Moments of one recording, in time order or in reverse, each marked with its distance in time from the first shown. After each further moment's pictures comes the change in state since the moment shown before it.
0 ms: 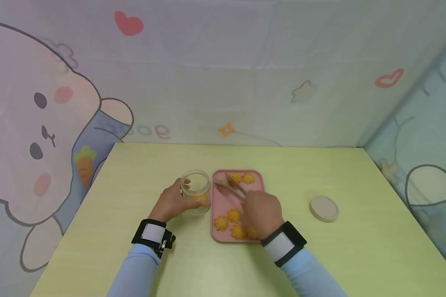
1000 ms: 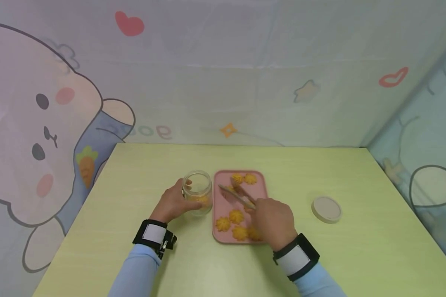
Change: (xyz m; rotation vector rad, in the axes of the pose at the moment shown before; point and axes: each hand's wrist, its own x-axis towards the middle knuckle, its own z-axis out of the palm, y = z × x) left_hand 0.003 -0.004 0.000 0.016 -0.004 0.009; right_hand -0.023 0.012 -0.002 0.034 0.054 0.006
